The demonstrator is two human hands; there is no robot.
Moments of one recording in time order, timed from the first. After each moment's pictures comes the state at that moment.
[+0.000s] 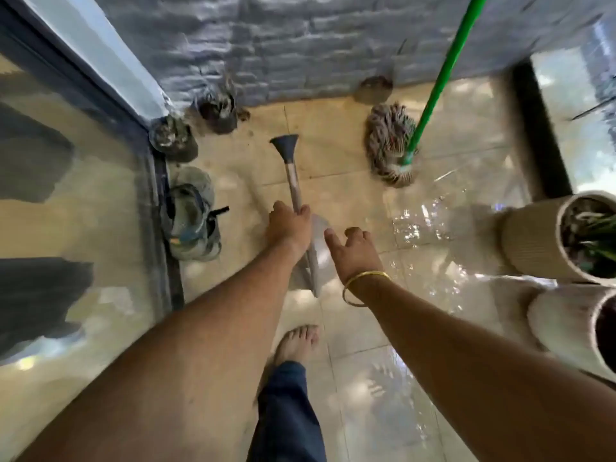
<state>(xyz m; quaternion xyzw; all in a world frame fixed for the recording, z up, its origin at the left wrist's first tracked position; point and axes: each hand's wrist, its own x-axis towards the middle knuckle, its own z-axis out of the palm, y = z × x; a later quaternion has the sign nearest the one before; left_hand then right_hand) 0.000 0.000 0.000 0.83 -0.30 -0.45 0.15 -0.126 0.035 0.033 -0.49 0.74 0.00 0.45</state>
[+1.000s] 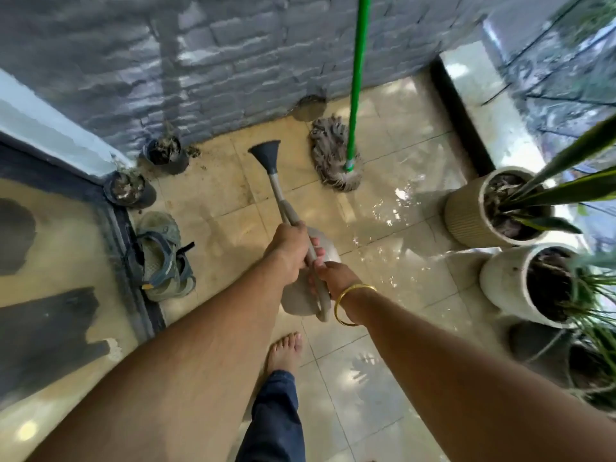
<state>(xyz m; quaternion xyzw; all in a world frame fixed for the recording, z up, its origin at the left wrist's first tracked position) -0.085 -0.018 0.093 0.72 -0.09 -0.66 0.21 -0.182 0.046 0.091 -0.28 0.74 -0.01 0.61</state>
